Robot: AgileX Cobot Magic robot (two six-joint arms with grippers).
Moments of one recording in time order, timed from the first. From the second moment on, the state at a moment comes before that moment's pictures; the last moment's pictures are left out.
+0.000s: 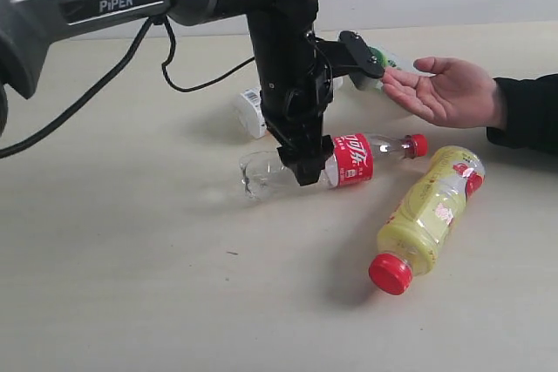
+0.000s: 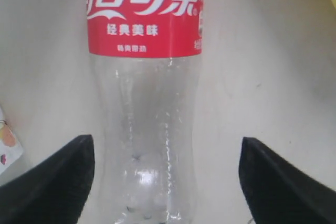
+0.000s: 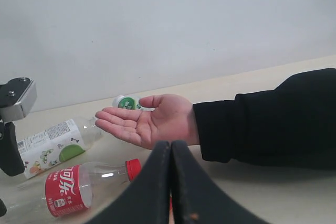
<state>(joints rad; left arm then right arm) -0.77 2.30 -1.97 -0.09 1.22 0.64 0.07 0.01 0.00 -0.03 0.20 0.21</state>
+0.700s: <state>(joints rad) -0.77 2.43 -1.97 -0.07 1.18 0.65 0.07 0.01 0.00 -0.03 0.20 0.21</state>
